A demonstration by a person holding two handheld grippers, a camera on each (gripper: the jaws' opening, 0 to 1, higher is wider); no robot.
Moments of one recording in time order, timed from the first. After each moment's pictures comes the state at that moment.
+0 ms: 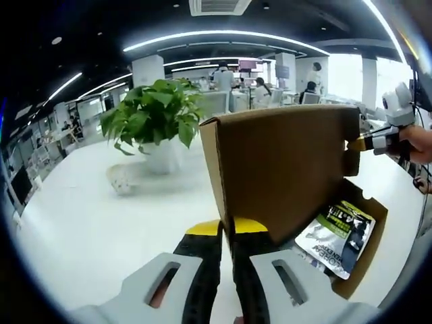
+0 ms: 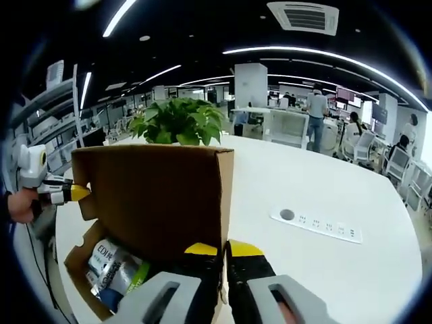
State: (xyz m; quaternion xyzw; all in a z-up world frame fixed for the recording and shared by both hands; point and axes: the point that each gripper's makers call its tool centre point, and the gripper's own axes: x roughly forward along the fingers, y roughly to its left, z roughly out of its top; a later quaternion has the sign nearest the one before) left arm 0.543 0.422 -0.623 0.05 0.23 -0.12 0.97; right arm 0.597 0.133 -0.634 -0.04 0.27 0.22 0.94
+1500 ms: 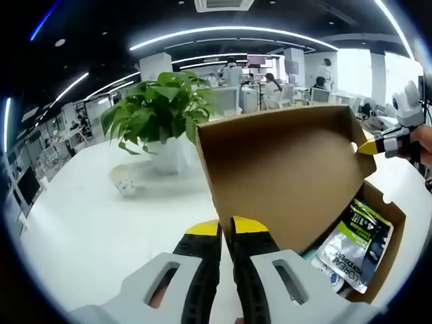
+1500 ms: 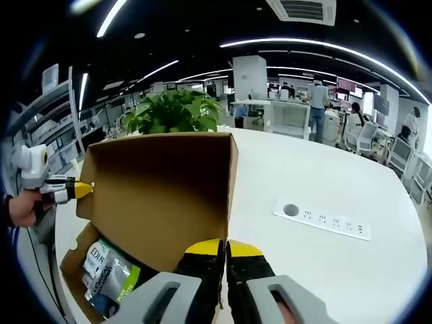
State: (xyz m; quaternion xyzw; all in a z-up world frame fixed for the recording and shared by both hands) left arm 0.577 0.428 -0.637 0.07 0.24 -0.08 0.97; right arm 0.621 0.135 -0.654 -0.03 0.29 0.22 0.93
